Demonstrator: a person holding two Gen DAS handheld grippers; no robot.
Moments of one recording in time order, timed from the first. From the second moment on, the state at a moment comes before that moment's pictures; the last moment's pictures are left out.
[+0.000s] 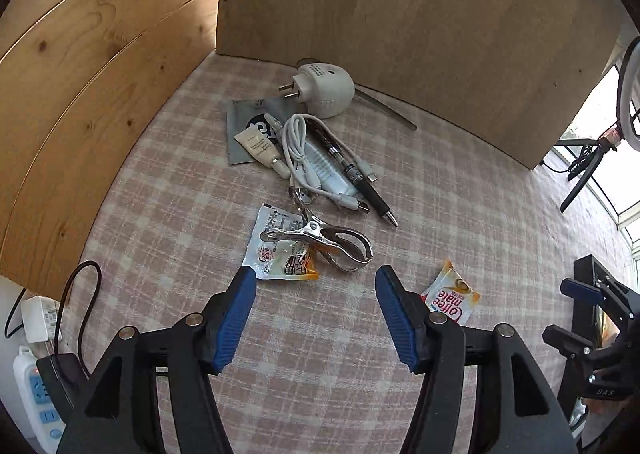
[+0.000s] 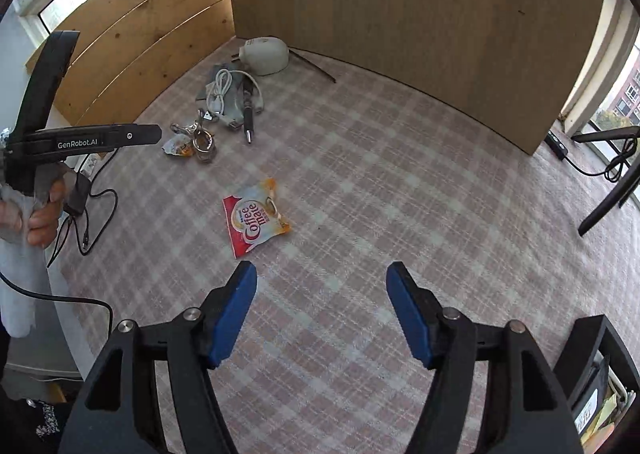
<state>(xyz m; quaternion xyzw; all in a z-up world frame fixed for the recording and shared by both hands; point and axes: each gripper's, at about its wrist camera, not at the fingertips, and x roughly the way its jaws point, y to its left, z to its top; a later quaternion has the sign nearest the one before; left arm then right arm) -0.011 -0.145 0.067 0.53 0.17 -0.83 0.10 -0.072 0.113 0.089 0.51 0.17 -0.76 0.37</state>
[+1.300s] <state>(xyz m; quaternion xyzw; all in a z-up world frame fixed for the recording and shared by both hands) -0.099 -0.118 0.013 0.54 -0.05 -0.84 0.08 -0.108 0.036 0.019 0.51 0.25 -0.72 0.39</state>
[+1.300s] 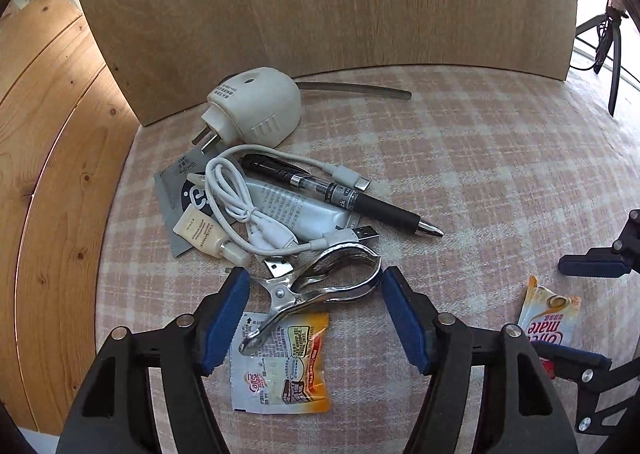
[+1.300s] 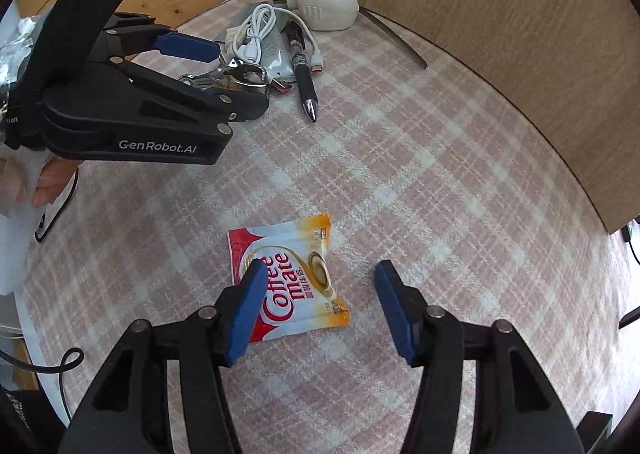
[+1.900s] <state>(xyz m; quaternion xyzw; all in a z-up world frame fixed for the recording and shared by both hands) -0.080 -0.152 0.037 0.52 0.03 -0.85 0.06 -0.149 0.068 0.037 0.54 0.18 -0.73 0.38</state>
